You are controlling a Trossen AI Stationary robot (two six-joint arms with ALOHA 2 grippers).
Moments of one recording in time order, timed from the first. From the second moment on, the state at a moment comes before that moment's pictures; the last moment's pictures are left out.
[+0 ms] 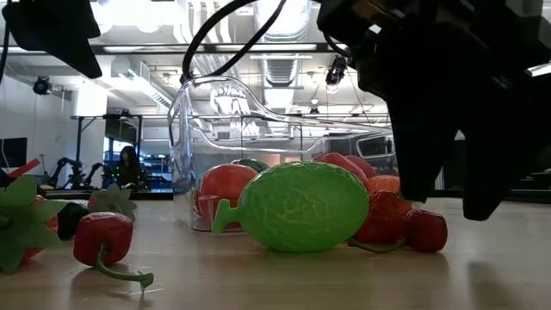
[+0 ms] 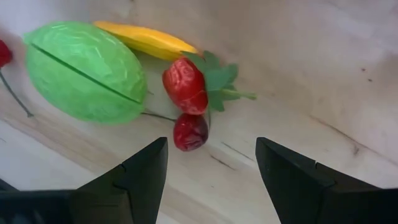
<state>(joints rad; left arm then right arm) -0.67 1.36 1.08 -0.82 -0.45 -1.19 0.55 2.01 1.41 -0.69 0.08 1.66</state>
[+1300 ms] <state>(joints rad) -0.67 1.34 1.07 -0.82 -0.46 -1.16 0.52 2.05 1.40 -0.61 0.02 1.59</state>
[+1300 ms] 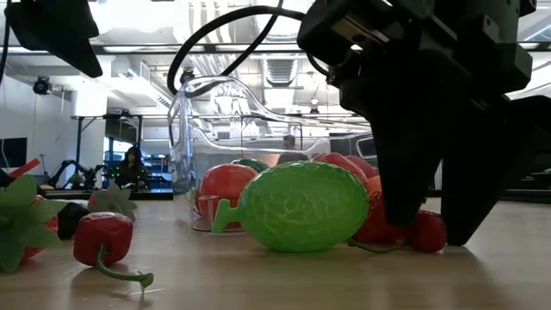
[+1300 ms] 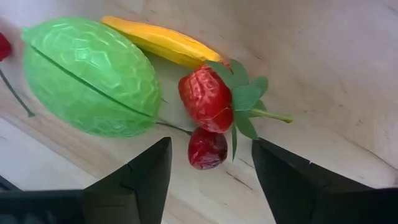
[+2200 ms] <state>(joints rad) -0.67 1.34 1.03 -0.76 -0.46 -1.17 0.53 2.05 1.40 -0.55 -0.01 1.59</state>
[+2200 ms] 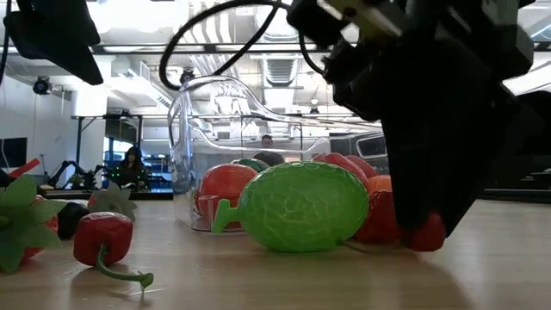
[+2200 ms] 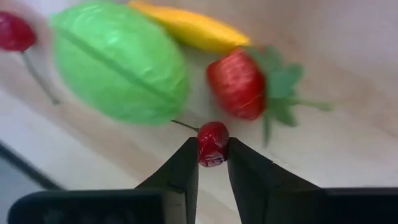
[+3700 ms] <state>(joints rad) -0.67 1.33 1.02 -0.75 -0.47 -1.17 0.45 1.67 1.41 -0.73 0.39 1.23</state>
